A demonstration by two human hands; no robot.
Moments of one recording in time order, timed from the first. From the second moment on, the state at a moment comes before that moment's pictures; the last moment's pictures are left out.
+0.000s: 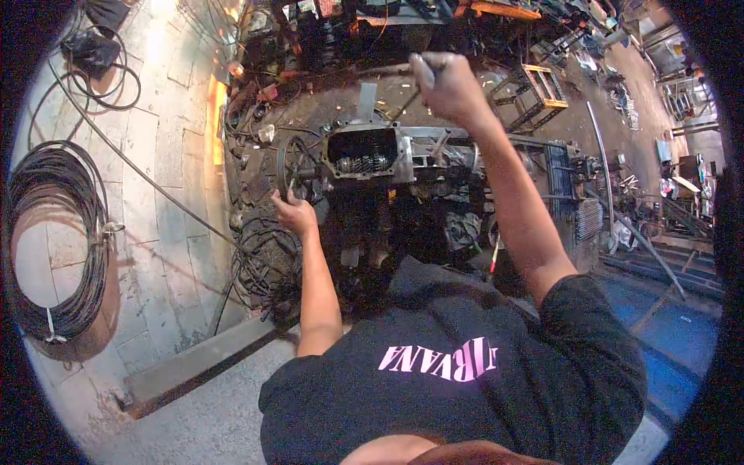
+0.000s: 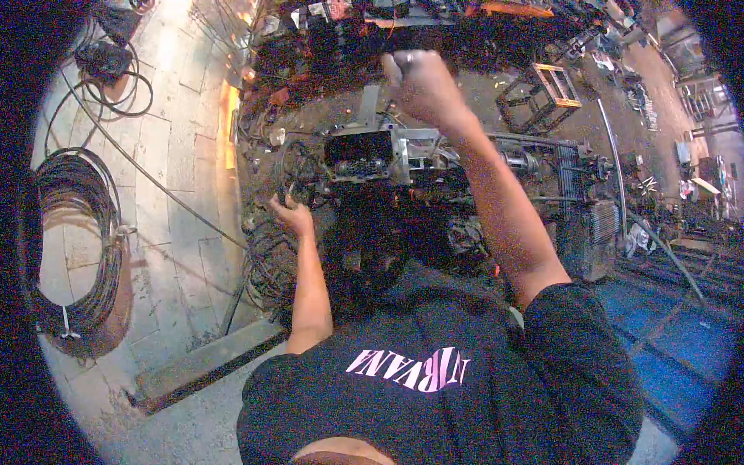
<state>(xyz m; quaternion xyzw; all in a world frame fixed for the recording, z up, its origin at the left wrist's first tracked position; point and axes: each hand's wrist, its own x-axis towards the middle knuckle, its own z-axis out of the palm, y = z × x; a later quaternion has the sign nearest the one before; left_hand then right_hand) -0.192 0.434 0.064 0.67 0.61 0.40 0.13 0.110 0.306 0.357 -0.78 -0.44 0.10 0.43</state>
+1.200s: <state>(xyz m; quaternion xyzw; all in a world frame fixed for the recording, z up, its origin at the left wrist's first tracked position) -0.121 0.146 0.045 0.79 0.42 0.12 0.43 0.164 0.033 0.236 -0.76 -0.22 0.09 0.60</state>
